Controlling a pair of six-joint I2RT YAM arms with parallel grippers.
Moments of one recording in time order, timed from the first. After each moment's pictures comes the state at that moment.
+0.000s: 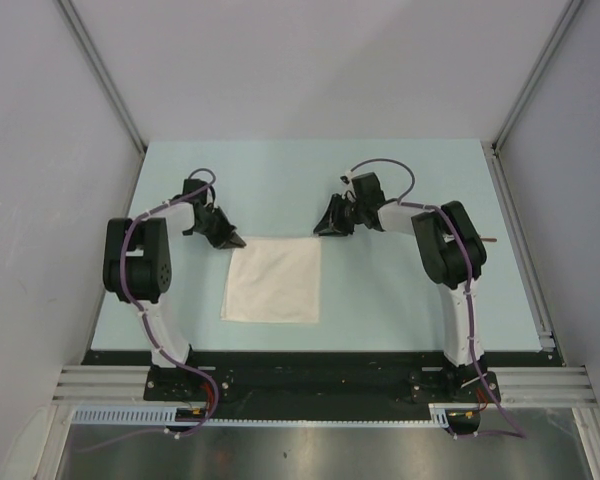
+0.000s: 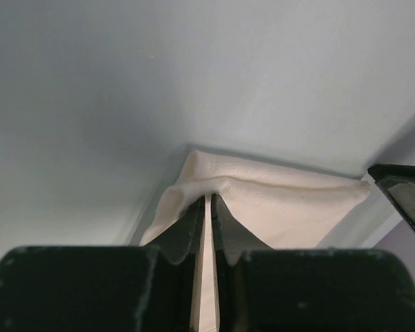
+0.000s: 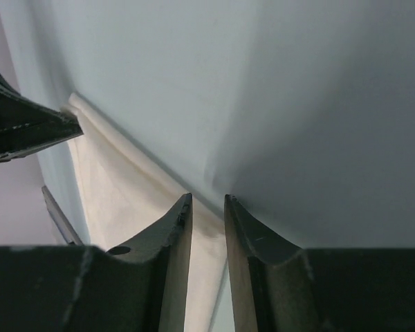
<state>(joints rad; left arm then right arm) -0.02 1.92 1.17 -0.45 0.40 -0.66 0.42 2.17 1.38 0.01 -0.56 0.67</state>
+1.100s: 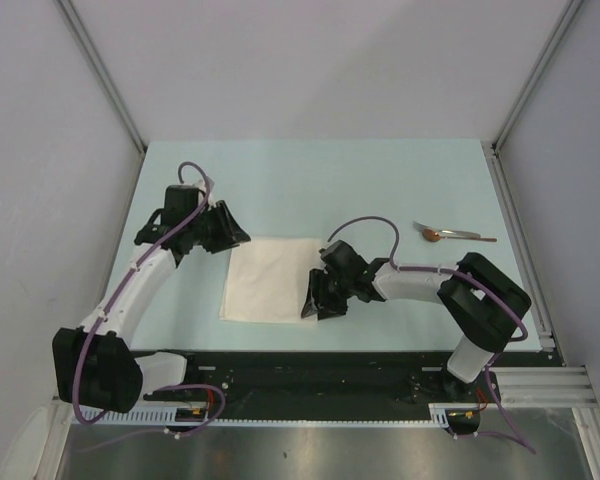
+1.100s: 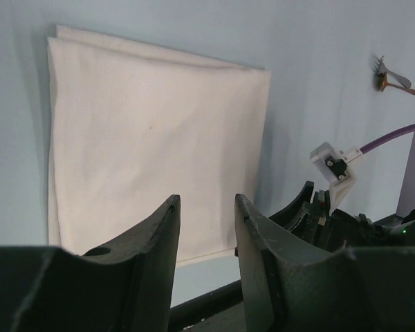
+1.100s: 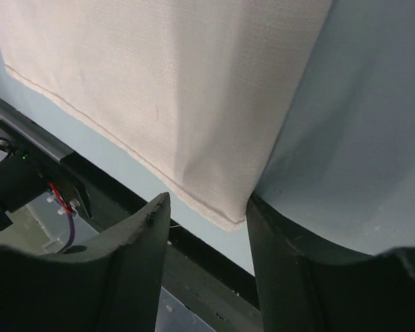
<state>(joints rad) -0.17 1.22 0.96 -0.55 0.33 -0.54 0.86 1.68 0.85 -0.14 -0.32 0.89</state>
